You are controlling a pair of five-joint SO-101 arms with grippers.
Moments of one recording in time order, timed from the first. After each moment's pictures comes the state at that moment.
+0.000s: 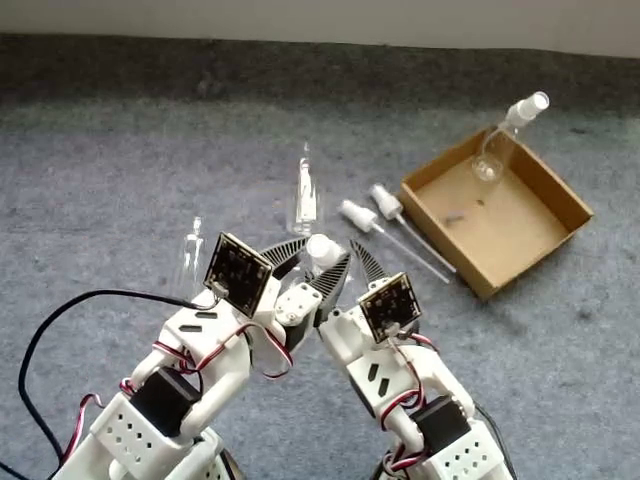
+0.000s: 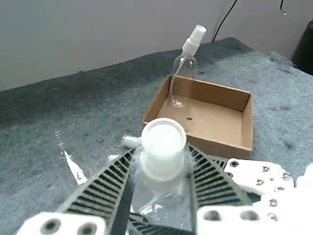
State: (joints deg) left arm 31.4 -79.7 71.9 30.7 9.5; right arm -35.3 -102.2 95.6 27.9 4.2
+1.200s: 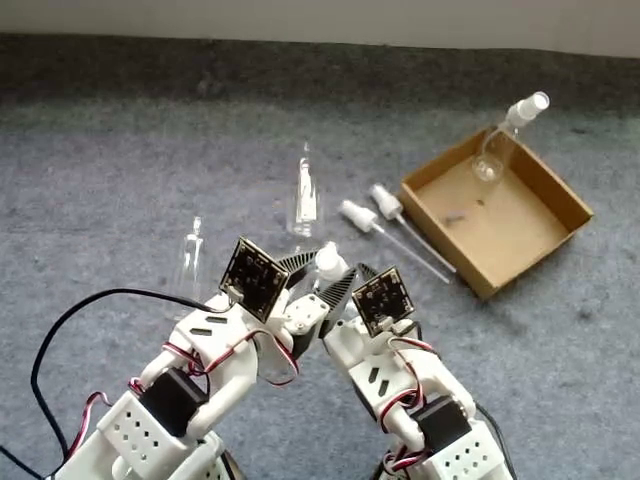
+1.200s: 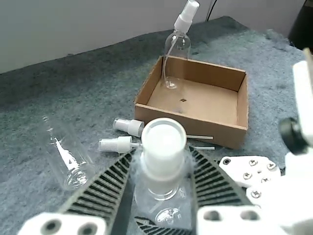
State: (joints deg) left arm 34.9 -79.7 74.2 31.7 9.5; right arm -34.7 -102.2 95.6 38.3 3.7
